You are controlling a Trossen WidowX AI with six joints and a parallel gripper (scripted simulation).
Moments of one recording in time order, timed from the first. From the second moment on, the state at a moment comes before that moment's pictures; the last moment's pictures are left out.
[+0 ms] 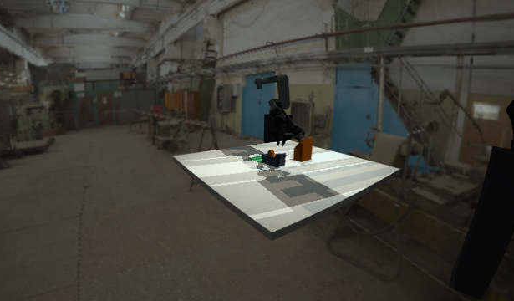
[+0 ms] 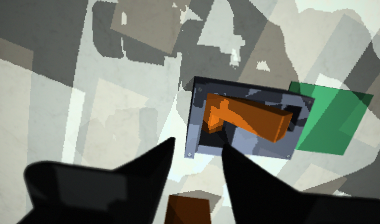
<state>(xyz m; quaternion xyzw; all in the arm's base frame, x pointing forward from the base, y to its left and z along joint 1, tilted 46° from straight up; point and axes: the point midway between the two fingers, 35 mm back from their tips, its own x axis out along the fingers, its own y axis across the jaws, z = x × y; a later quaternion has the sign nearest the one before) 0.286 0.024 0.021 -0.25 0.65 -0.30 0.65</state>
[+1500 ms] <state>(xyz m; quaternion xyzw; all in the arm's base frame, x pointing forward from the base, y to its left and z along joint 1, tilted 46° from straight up) 0.293 -0.042 0.064 0.28 0.25 -0.68 0.63</state>
